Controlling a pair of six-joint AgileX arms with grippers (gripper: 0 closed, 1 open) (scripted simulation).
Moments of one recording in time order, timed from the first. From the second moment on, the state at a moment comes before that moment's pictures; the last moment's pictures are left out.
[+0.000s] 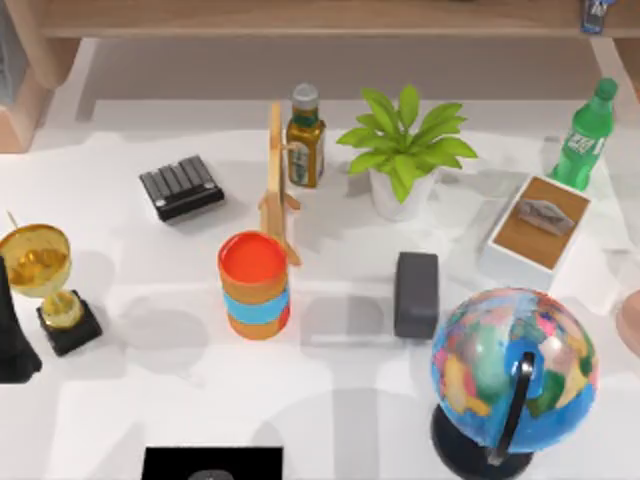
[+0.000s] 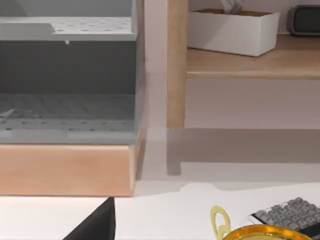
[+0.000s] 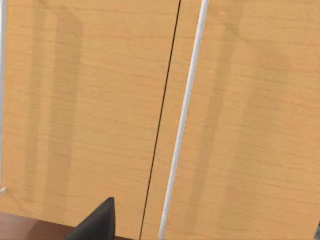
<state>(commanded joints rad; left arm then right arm) 0.00 0.00 0.00 0.00 0.00 0.00 -0.72 1.72 0.60 1.28 -0.59 1.53</state>
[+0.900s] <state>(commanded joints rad) 0.00 0.00 0.00 0.00 0.00 0.00 -0.76 1.99 0.43 1.57 -0.72 1.59</state>
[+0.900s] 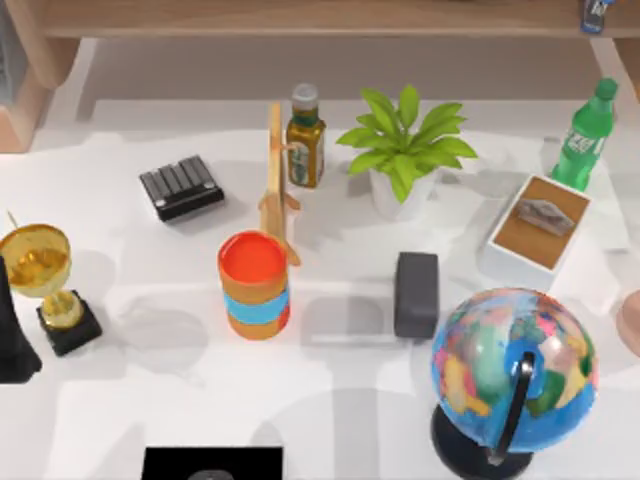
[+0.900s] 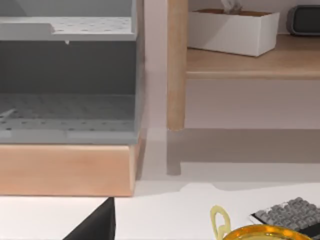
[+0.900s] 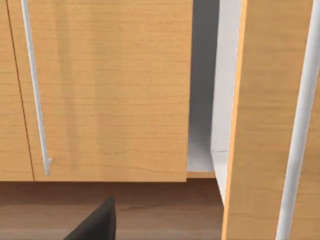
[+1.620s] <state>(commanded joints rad) 0.00 0.00 0.00 0.00 0.00 0.00 -0.70 2.02 0.51 1.53 -0.66 1.59</state>
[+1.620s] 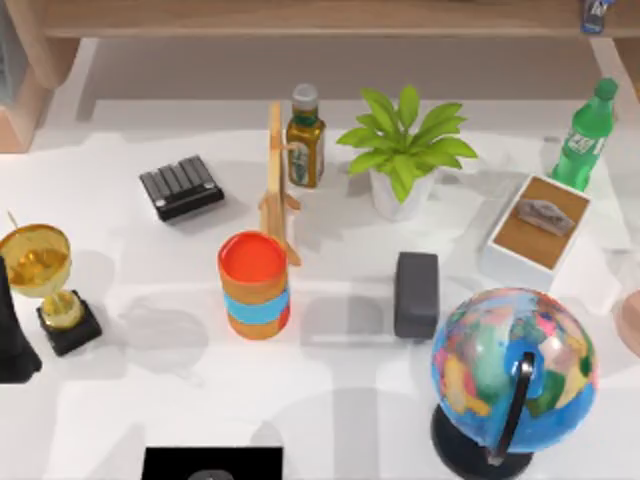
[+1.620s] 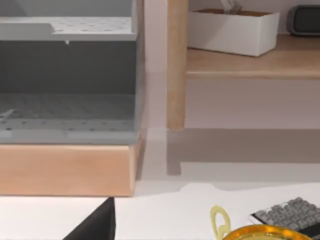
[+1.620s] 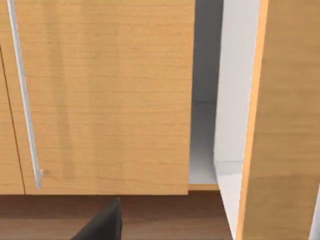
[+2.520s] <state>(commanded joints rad) 0.00 0.00 0.00 0.00 0.00 0.00 -0.70 2.02 0.51 1.53 -0.66 1.59</state>
